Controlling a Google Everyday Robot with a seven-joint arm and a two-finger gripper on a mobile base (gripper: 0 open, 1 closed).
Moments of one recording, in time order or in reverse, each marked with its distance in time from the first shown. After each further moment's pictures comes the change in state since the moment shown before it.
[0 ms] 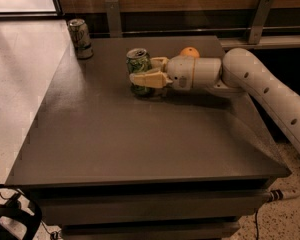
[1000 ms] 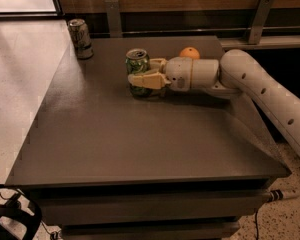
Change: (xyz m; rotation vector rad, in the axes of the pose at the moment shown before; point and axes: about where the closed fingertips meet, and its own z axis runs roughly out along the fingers) arm 0.003 0.000 0.003 -0.004 -0.001 0.013
